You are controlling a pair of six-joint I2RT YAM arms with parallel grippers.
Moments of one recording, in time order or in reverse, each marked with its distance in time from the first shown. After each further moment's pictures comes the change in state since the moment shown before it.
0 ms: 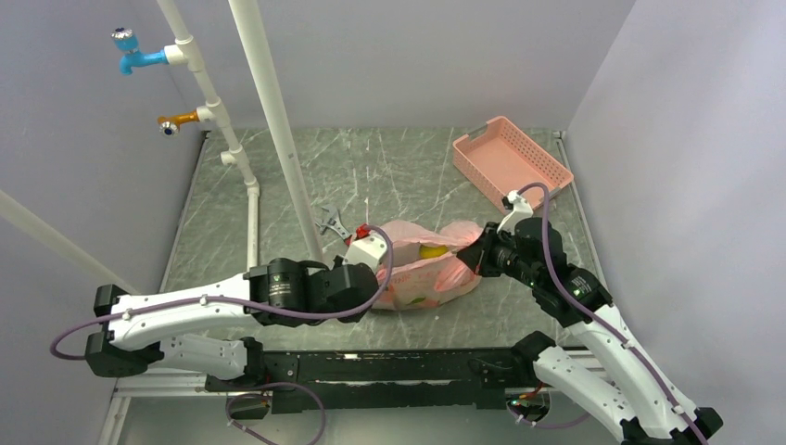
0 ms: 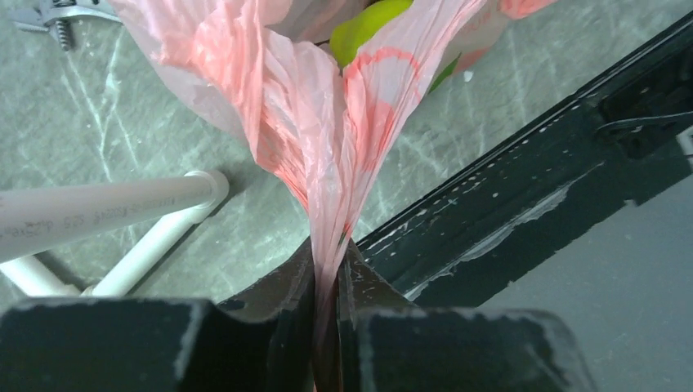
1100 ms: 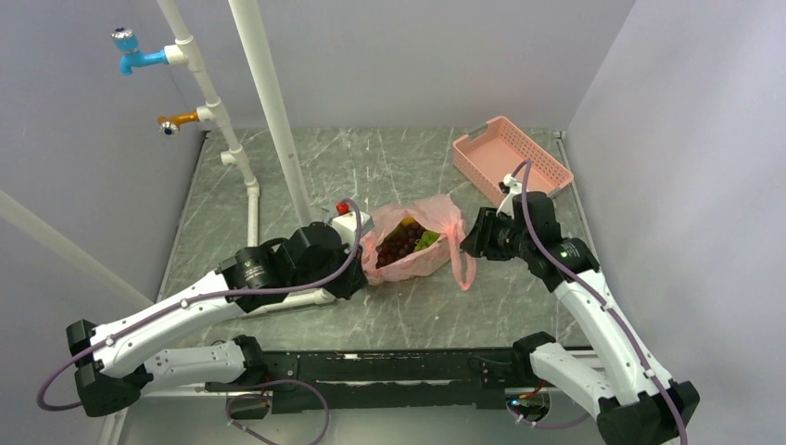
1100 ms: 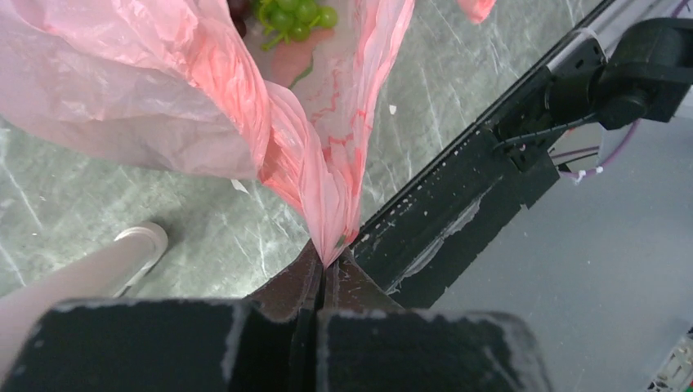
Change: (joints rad) left arm 0.352 -0.145 -0.158 0.307 0.453 0.183; right arm -0.207 0.242 0.091 -0.076 -0.107 -0.154
